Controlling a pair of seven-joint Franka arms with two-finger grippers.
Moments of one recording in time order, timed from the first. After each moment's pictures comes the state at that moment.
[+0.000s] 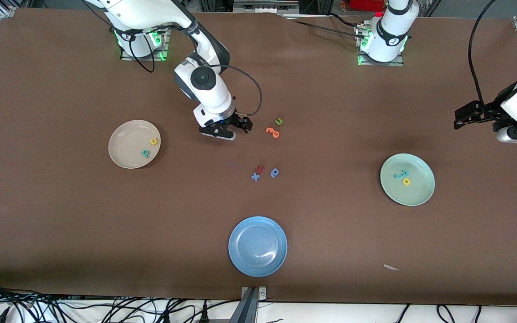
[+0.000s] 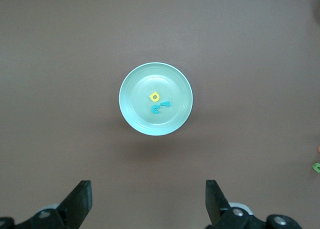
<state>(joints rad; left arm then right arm) -0.12 0.07 0.14 -1.60 0.01 1.61 0.06 0.44 0.53 0.35 -2.08 -0.16 2.67 1.14</state>
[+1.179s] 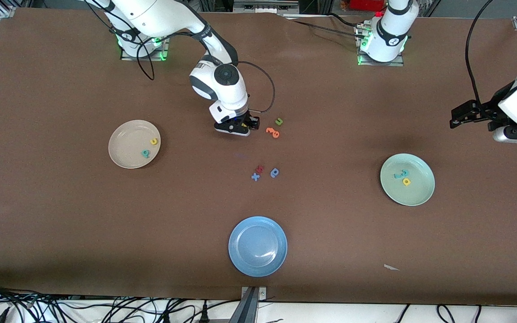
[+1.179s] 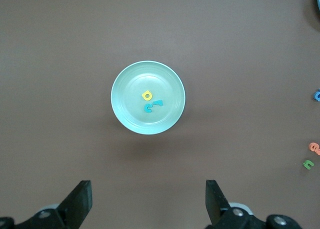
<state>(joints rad) -0.13 0.07 0.14 -1.61 -0.02 1.60 0.06 0.52 0.60 0.33 -2.04 -0.32 2.67 1.28</state>
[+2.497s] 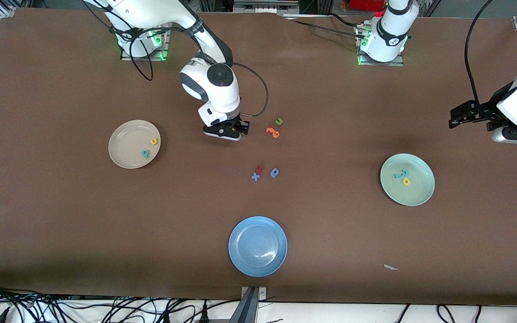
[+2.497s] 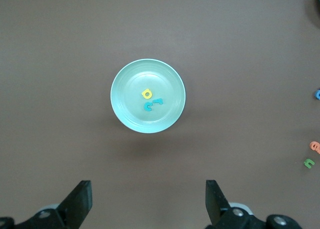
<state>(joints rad) -0.13 0.07 0.14 -1.62 -0.02 1.60 0.06 0.45 0.48 0.31 -2.03 -0.32 2.50 1.18</state>
